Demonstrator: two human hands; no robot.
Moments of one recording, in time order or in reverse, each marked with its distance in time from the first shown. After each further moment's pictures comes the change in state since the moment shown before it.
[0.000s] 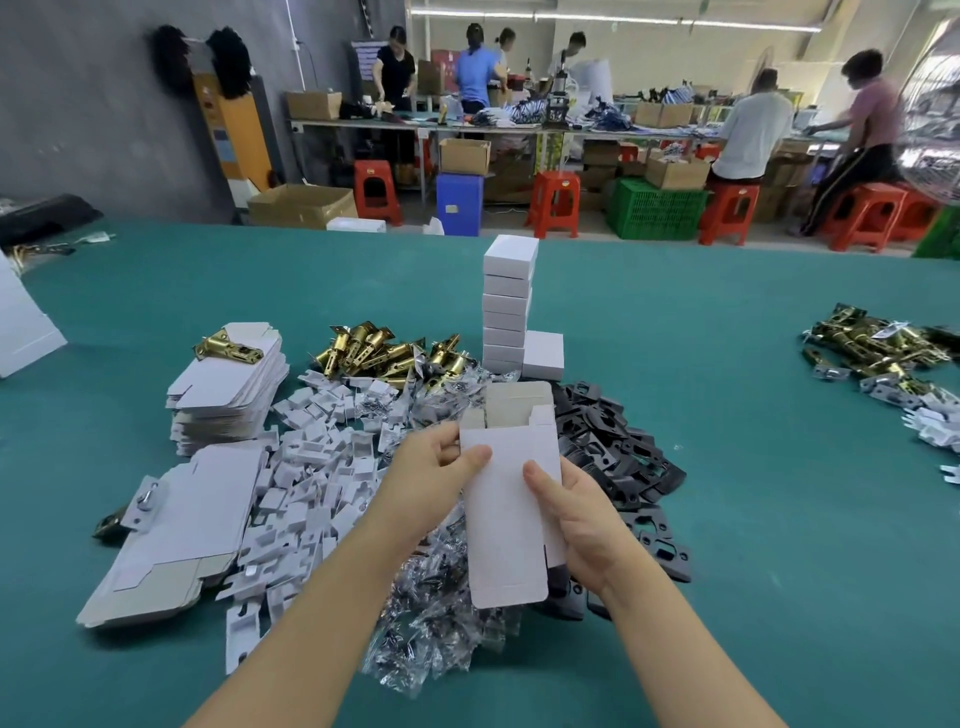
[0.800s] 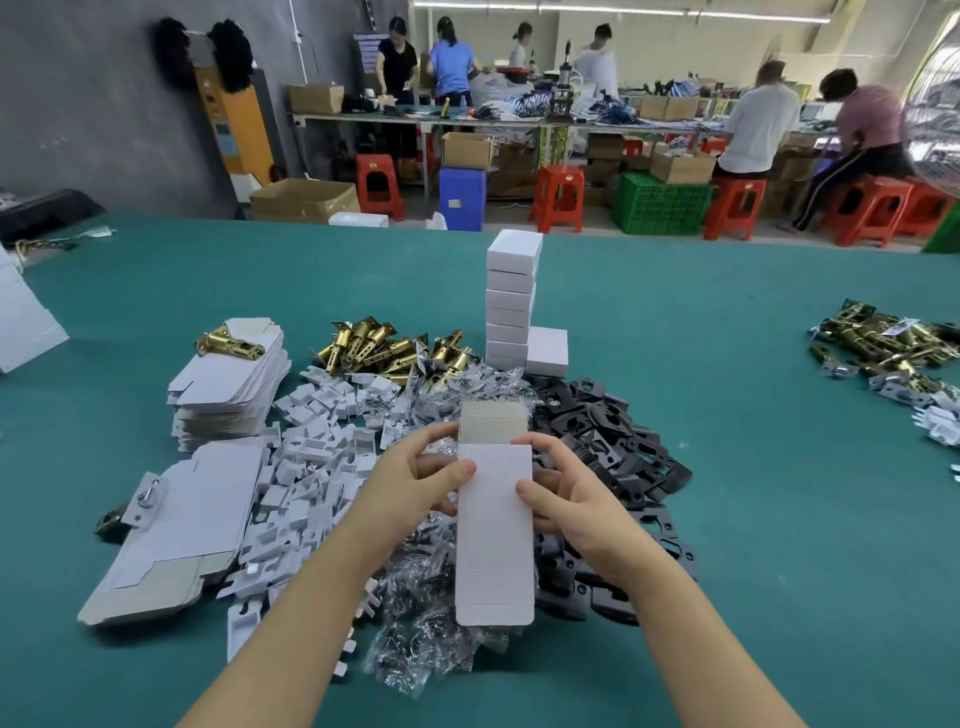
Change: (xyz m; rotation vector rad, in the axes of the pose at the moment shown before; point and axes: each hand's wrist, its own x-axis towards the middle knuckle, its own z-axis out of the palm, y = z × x) left_hand 0.001 -0.025 -0.025 -0.066 -0.052 -0.069; right_hand -0.003 -0.011 -0.003 -0.284 -0.141 -0.062
